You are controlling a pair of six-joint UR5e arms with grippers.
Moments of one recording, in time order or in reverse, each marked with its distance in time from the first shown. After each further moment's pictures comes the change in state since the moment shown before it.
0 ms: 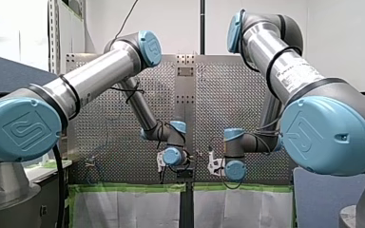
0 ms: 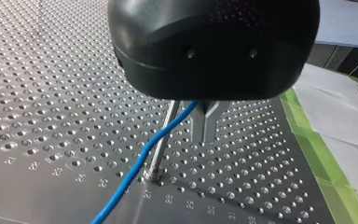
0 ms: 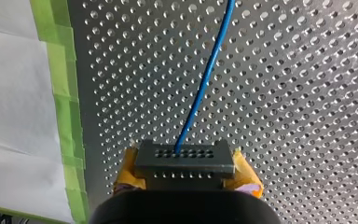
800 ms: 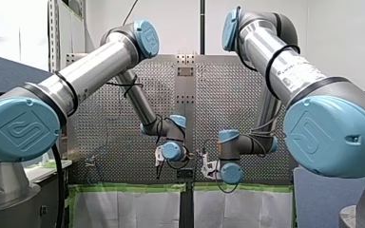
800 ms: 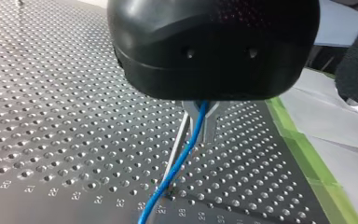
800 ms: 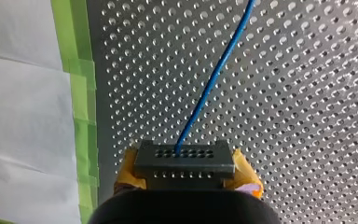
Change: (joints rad) left arm -0.016 0.075 -0.067 -0.027 -0.028 0.078; right arm 0.060 -0.004 0.040 -0.019 0.003 0.014
